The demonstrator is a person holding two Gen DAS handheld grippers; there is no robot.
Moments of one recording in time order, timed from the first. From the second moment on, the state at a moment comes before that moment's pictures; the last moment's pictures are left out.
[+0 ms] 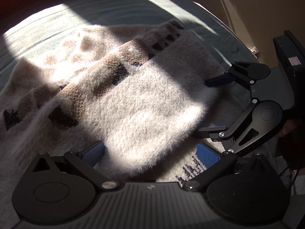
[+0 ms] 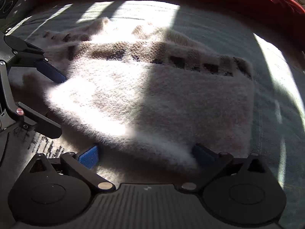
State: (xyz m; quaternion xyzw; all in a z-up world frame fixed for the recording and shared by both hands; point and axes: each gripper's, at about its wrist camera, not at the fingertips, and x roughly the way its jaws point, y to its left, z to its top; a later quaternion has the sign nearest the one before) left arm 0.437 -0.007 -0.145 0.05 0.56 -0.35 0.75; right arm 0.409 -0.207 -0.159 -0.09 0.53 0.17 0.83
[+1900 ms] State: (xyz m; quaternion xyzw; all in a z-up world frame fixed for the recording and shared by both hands) left arm 0.298 0.070 -0.150 0.20 0.53 -0.27 0.78; right arm 0.328 -0.194 -0.150 -0.14 0.51 0.22 0.82
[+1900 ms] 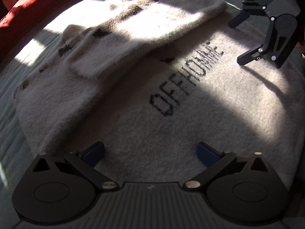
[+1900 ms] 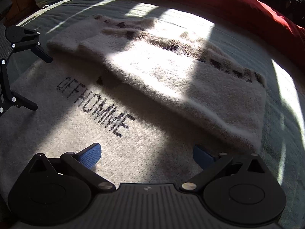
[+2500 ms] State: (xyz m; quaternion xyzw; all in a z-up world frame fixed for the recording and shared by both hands) left arm 0.250 0.084 -0.115 0.16 0.52 -0.22 0.81; right arm 0.281 -0.196 -0.131 -0.17 0.54 0.21 0.79
